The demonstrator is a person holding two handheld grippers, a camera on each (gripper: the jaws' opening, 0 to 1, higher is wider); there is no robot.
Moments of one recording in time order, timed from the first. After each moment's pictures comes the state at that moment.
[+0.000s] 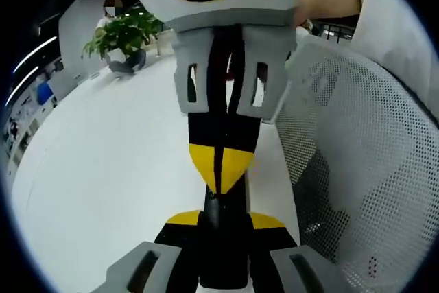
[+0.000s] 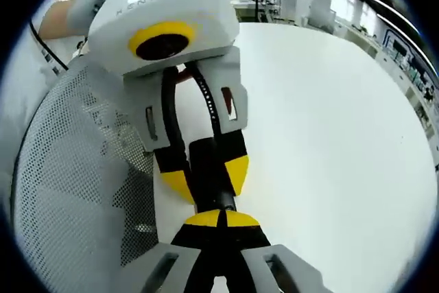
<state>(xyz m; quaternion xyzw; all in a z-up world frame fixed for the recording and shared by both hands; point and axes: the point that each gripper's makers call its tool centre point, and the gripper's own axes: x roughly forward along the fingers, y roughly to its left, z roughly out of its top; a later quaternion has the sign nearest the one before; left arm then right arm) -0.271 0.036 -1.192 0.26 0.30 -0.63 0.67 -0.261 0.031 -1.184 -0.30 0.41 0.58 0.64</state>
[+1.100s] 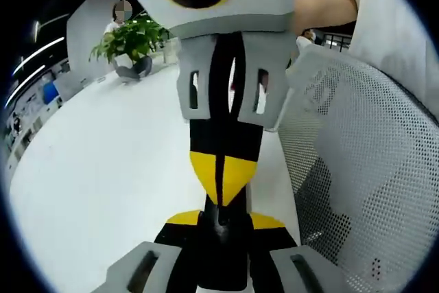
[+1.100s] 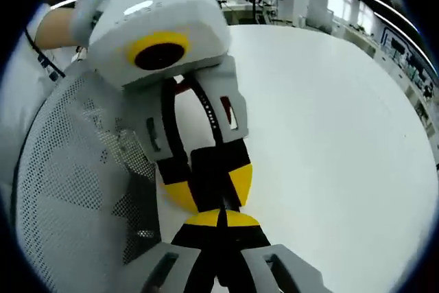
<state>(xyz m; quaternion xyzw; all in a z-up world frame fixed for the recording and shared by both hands) -0.269 0.035 -1.191 0.23 0.28 -0.63 0.69 -0.271 0.045 -1.181 -0.32 0.38 0.59 0.63</state>
